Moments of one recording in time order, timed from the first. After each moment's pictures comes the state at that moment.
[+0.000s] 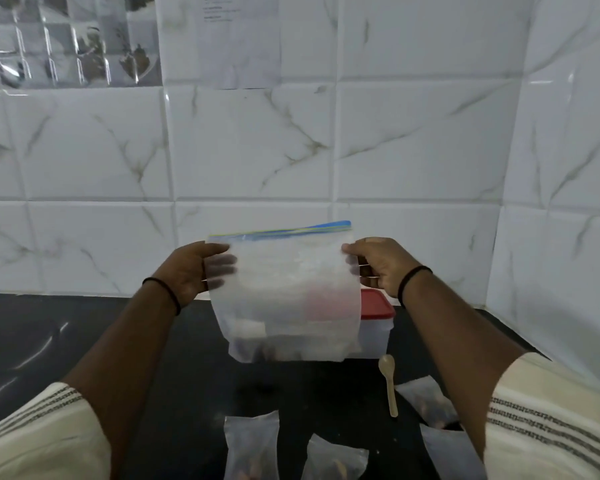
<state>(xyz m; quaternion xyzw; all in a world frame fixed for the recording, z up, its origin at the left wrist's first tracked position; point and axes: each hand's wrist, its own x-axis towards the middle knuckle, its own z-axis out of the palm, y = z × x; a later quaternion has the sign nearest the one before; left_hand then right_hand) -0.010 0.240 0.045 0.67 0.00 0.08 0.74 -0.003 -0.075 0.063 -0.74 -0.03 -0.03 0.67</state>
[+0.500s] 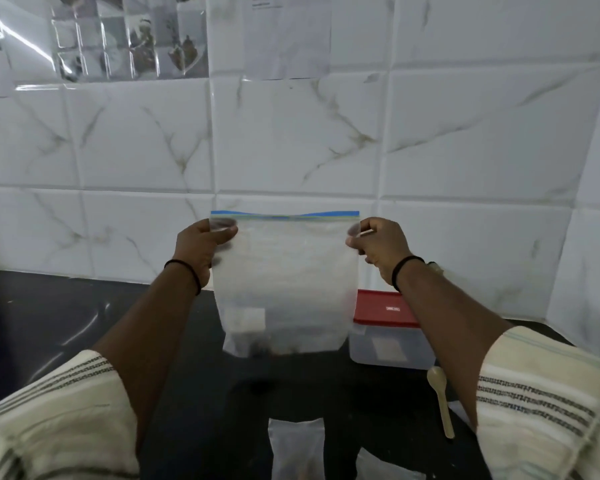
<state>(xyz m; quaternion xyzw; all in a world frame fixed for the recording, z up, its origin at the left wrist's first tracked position) -0.008 0.284 0.056 0.66 0.03 0.26 0.71 0.047 0.000 0.064 -0.78 -0.10 -0.17 0.60</state>
